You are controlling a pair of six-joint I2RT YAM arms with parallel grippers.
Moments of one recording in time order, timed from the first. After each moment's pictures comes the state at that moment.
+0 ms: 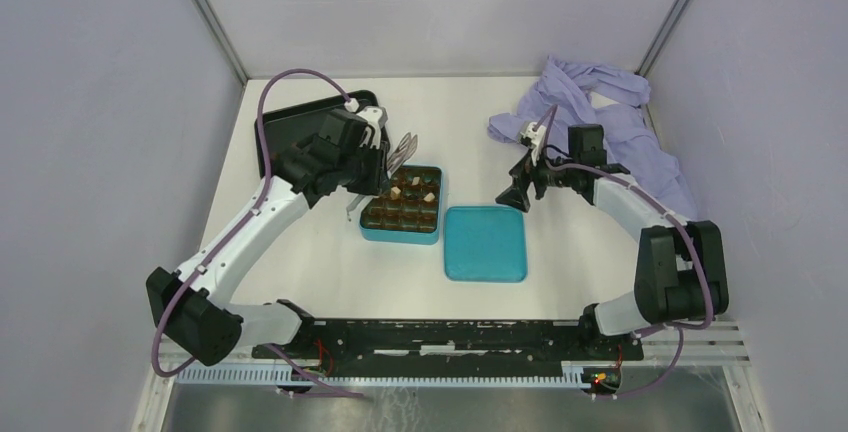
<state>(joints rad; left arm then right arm) -0.54 1.28 1.24 -0.81 0.04 -0.28 0.10 1.45 0.83 -0.20 -0.93 -0.50</state>
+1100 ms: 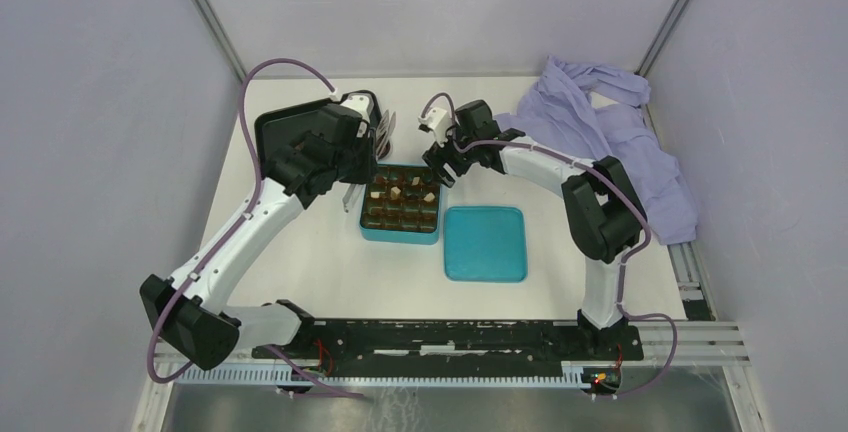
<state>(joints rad) -0.54 1.25 1.28 -0.78 -0.16 -0.32 0.56 1.94 1.39 -0.24 -0.33 -0.36</state>
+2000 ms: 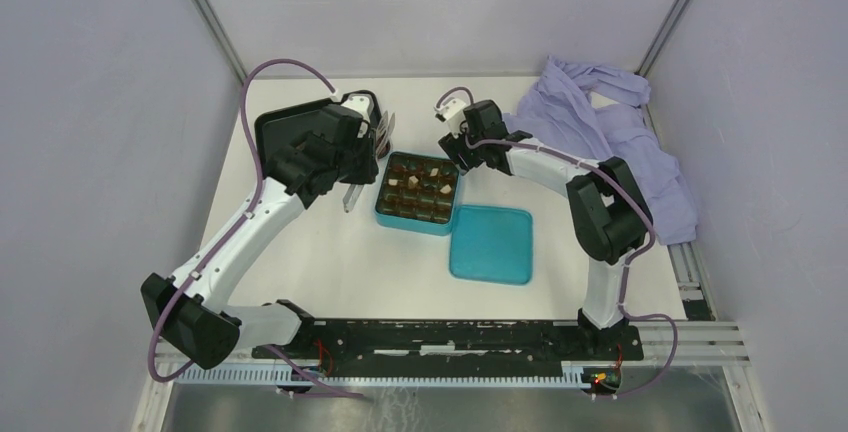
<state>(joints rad) -0.54 1.26 1.28 -0.78 -0.17 -0.32 0.54 1.94 1.35 -0.17 0.01 -0.25</state>
